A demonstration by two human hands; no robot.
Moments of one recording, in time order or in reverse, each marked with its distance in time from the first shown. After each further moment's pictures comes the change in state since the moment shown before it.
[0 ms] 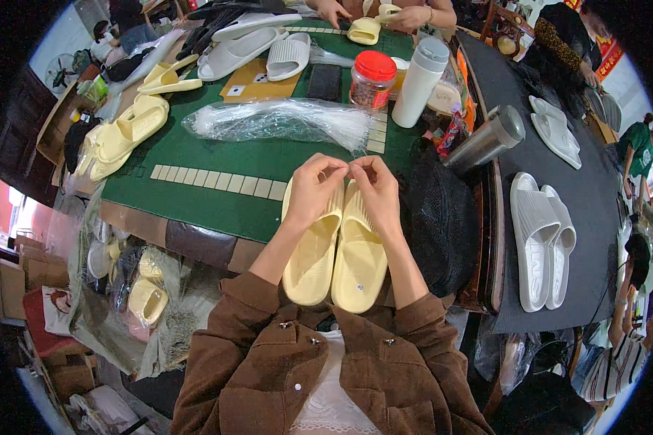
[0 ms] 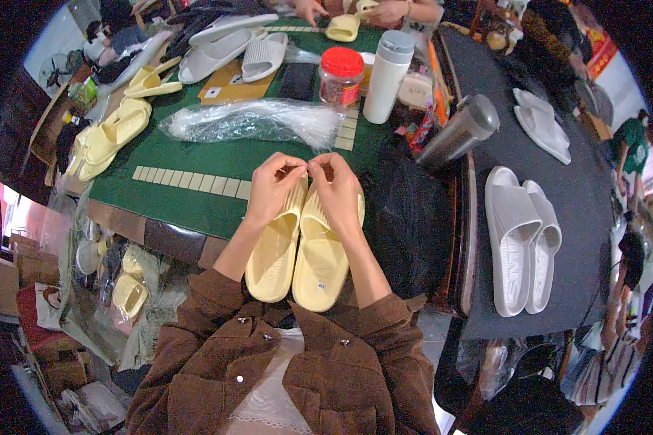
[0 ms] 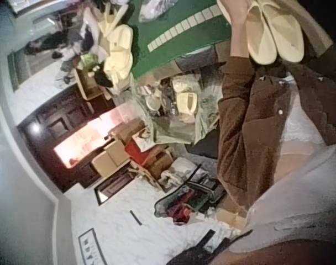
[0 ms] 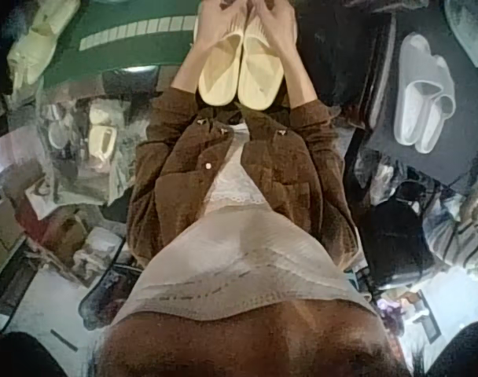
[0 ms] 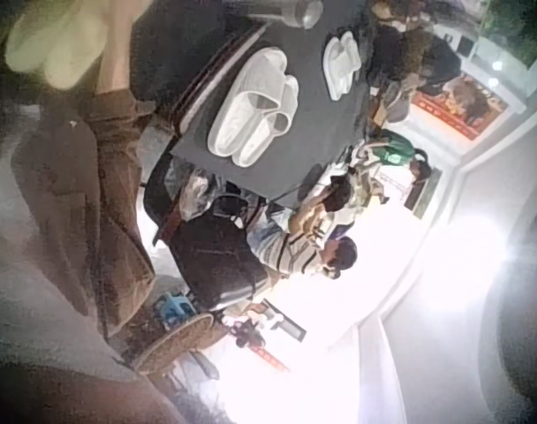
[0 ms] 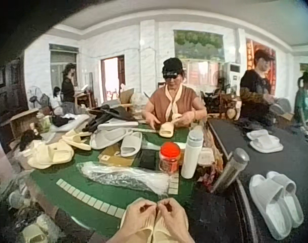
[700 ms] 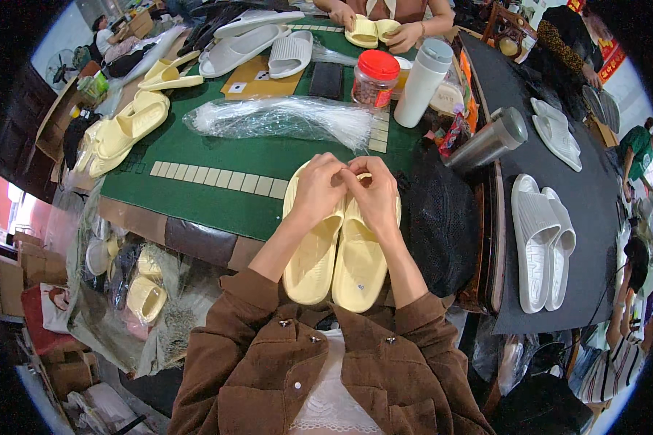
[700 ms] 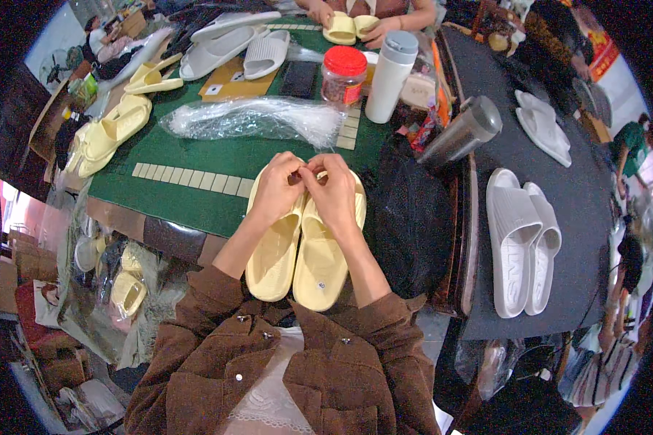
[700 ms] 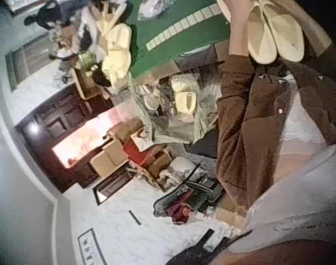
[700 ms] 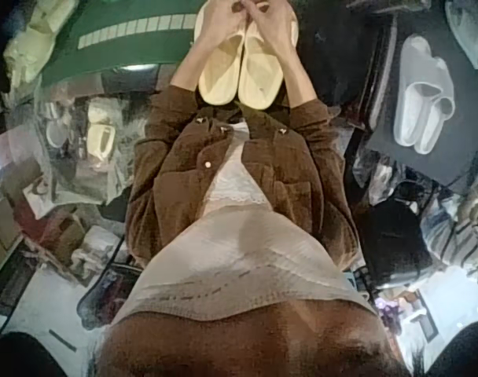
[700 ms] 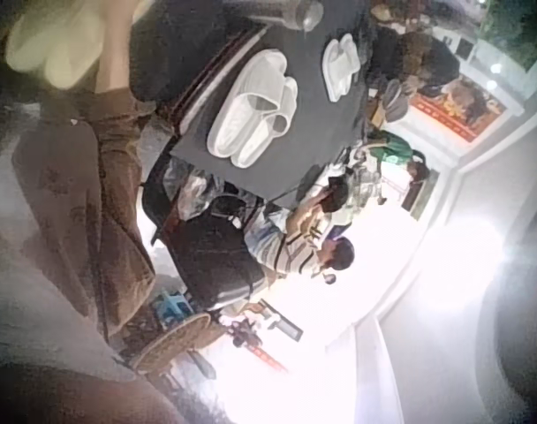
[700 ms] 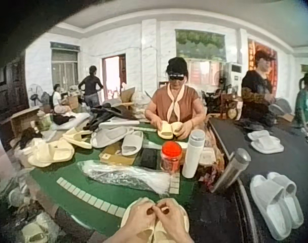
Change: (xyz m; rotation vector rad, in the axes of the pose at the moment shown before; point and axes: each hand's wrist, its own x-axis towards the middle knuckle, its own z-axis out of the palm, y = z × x) left_hand 0.002 -0.015 0.005 0.368 -0.042 0.221; right_hand -0.005 -0.015 0.005 -0.173 -0.021 -0.138
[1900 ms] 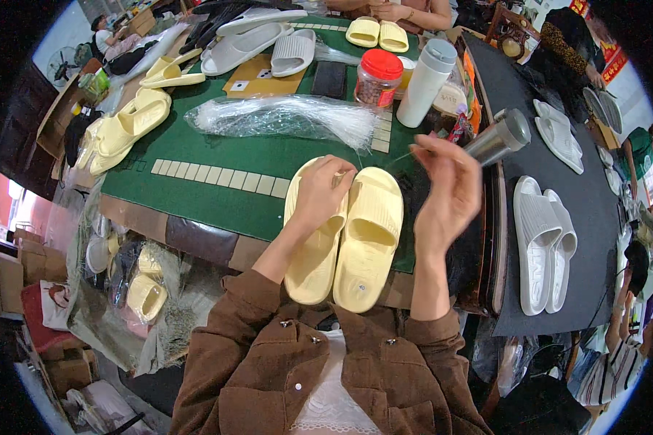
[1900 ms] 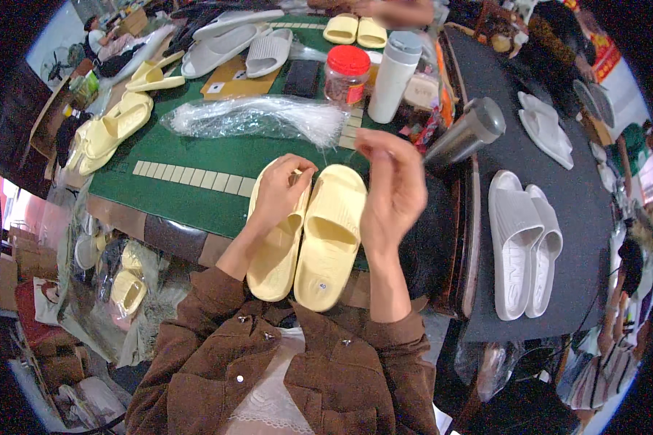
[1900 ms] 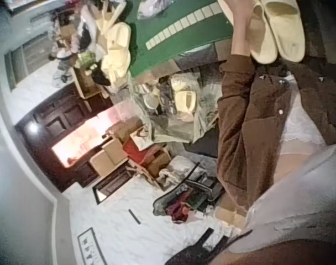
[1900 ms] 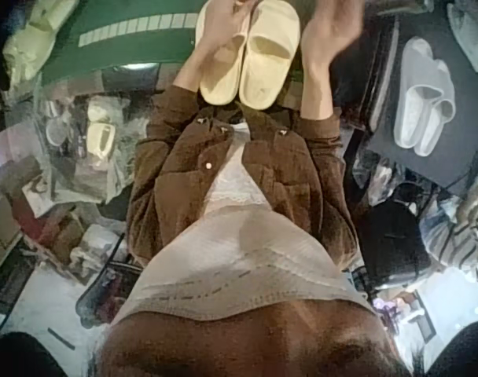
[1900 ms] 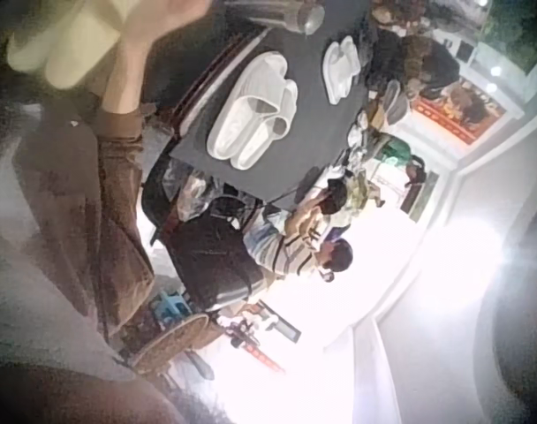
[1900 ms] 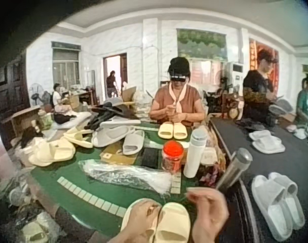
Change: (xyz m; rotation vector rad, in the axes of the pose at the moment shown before) left_hand -0.005 0.006 -0.001 -0.135 0.024 -0.095; right_hand 0.000 -0.073 -0.059 0.409 0.361 -0.327
